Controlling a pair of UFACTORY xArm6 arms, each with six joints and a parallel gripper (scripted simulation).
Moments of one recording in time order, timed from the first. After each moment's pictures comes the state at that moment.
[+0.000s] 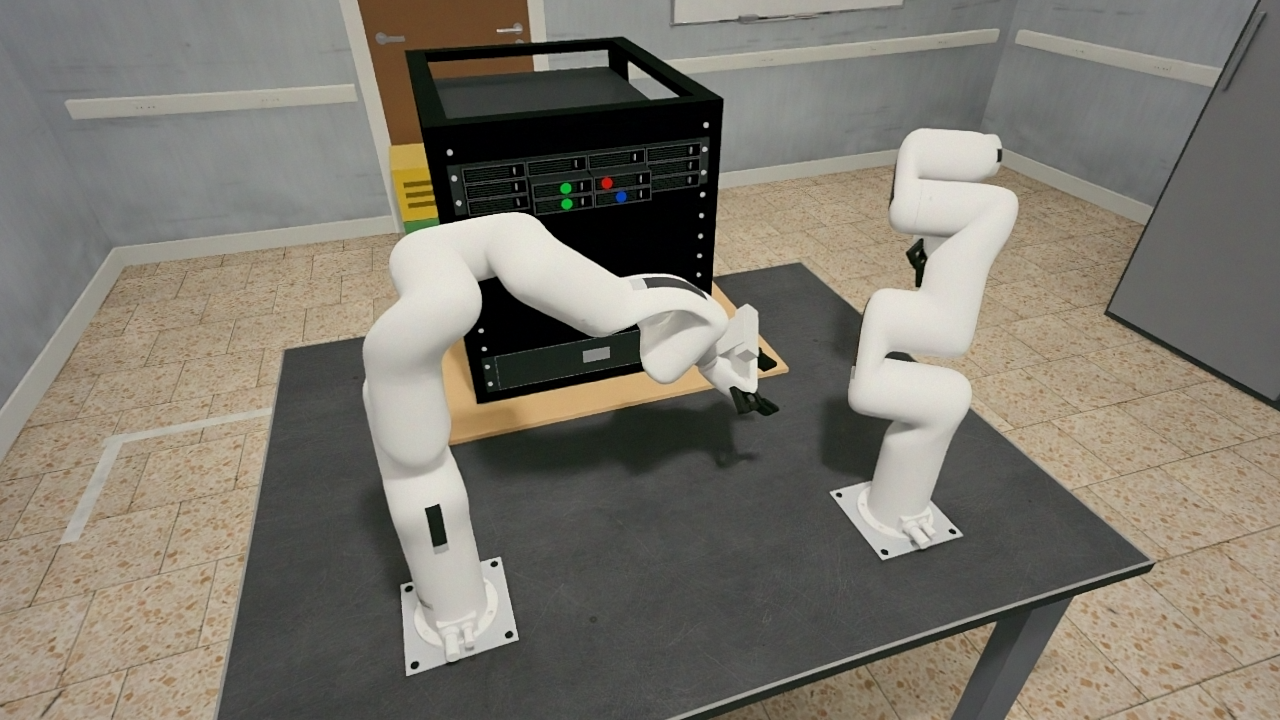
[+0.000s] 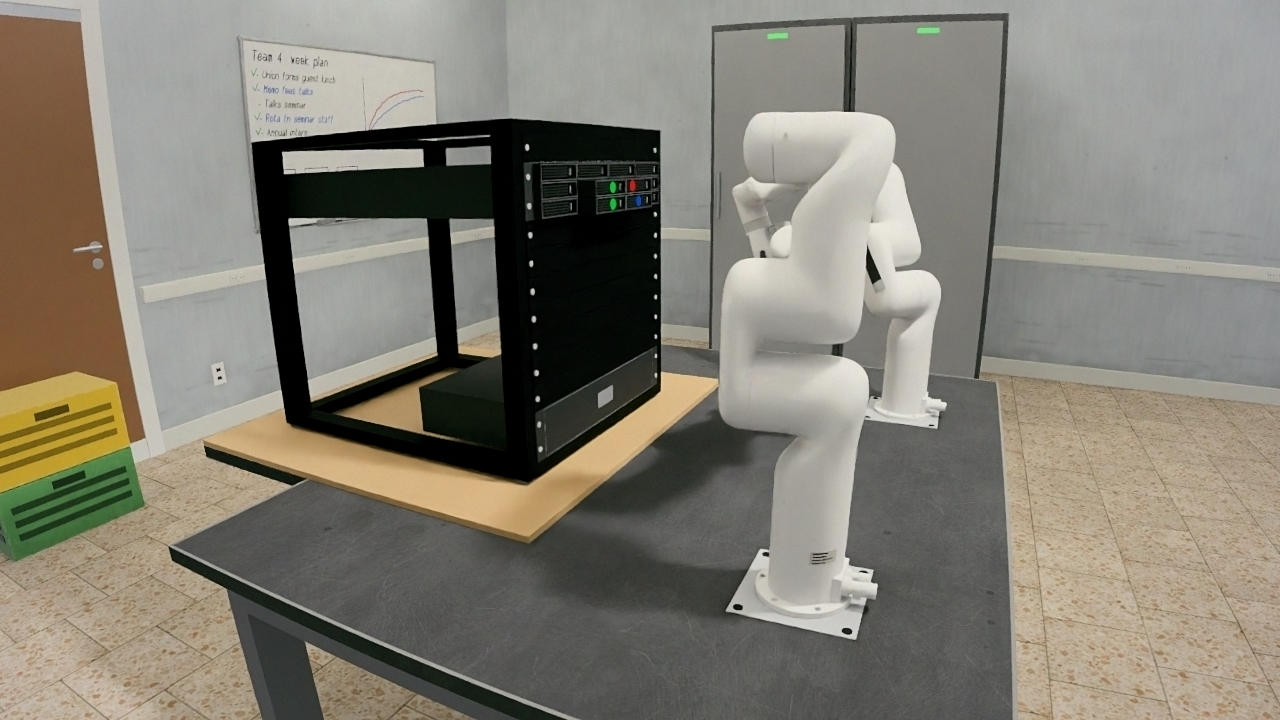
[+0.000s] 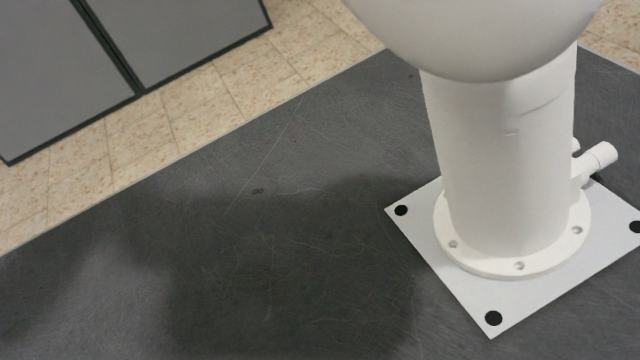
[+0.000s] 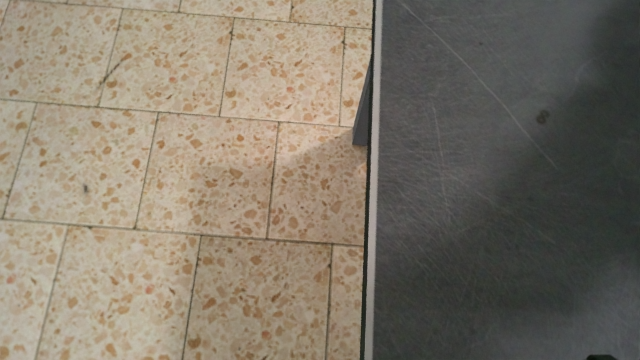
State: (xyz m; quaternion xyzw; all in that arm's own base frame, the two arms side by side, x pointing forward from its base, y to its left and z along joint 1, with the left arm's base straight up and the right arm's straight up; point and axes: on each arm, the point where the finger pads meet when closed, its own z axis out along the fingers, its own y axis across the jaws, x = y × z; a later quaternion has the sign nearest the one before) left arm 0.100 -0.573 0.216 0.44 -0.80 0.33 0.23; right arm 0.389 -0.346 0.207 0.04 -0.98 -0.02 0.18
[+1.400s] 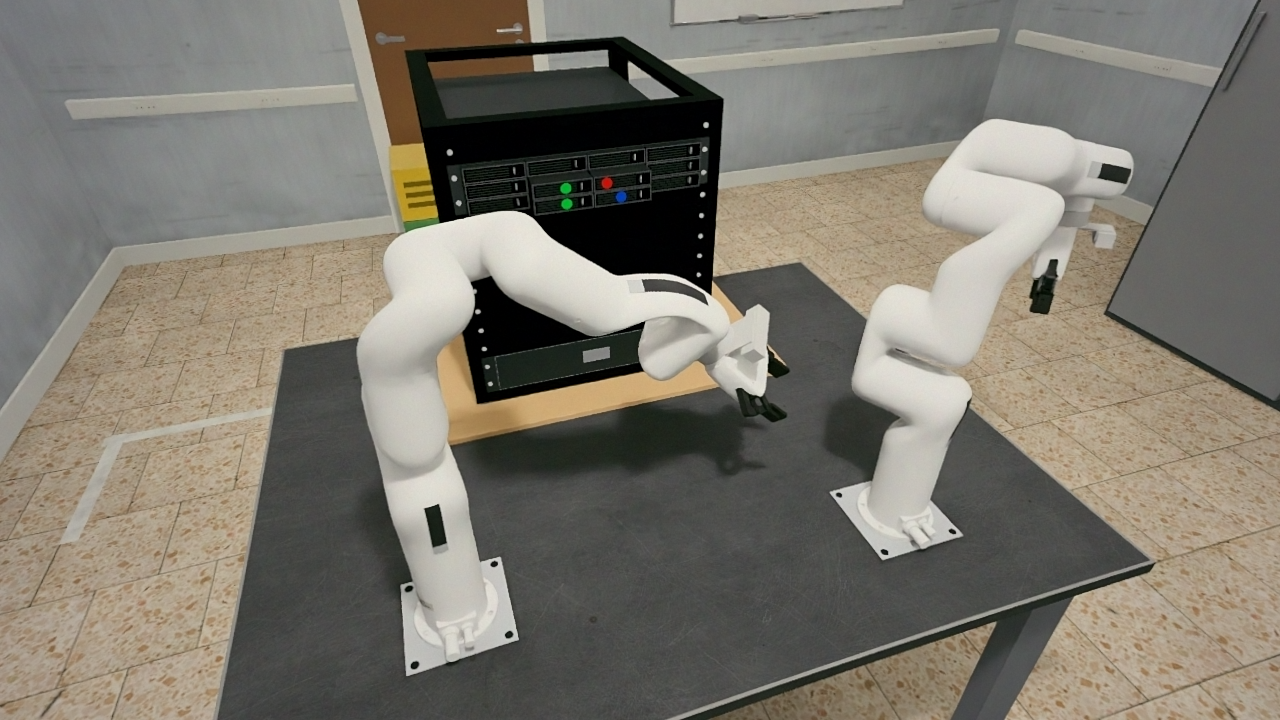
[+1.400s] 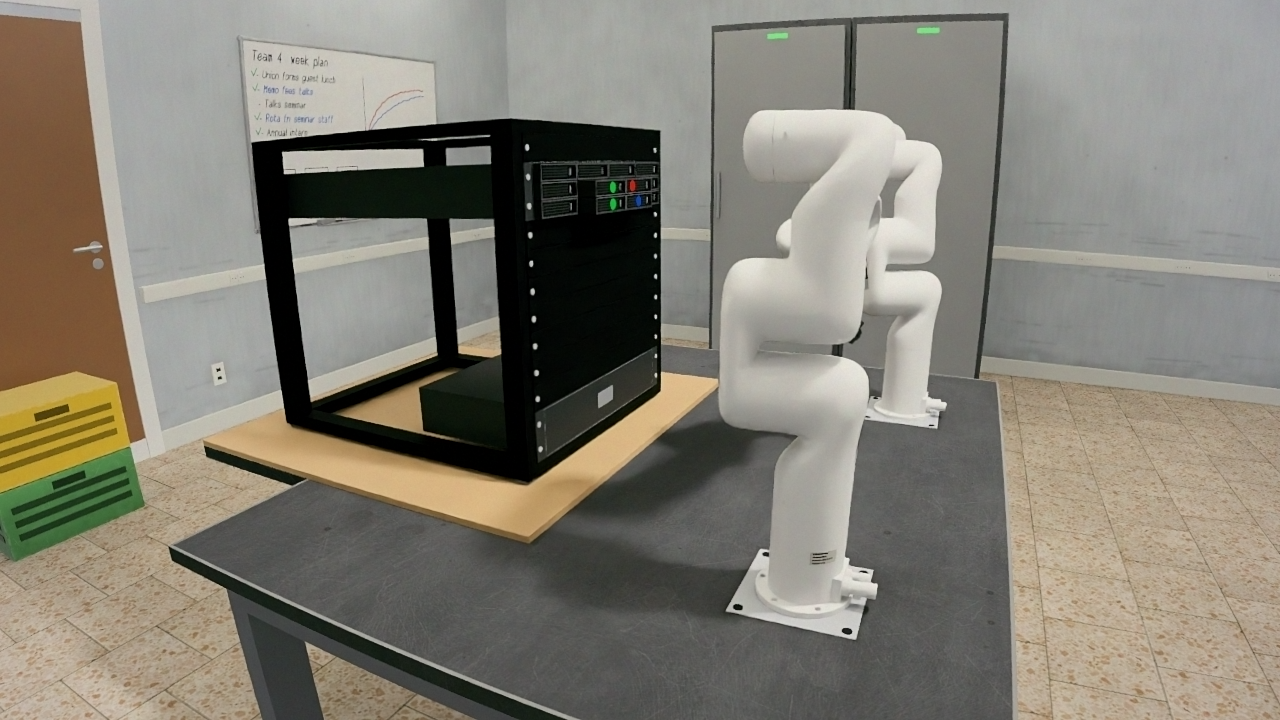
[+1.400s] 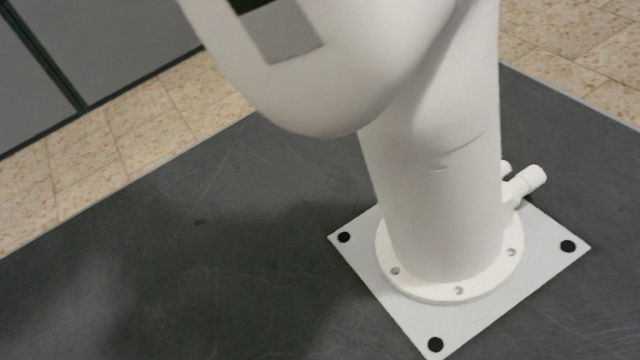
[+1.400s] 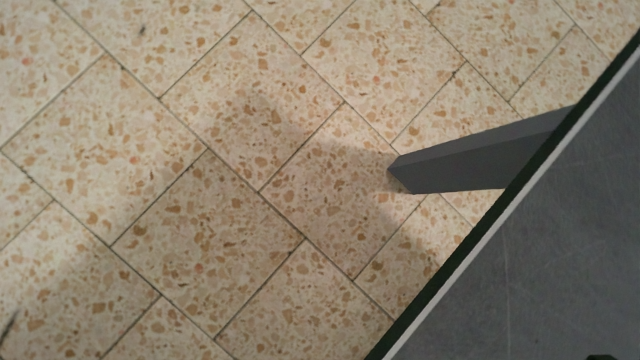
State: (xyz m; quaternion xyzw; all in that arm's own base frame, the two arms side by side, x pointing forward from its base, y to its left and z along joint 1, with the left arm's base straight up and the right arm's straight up) left arm 0.069 -0.575 0.224 0.41 -0.82 0.30 0.25; right arm 0.204 -0.422 0.239 0.37 -0.92 -0.08 0.06
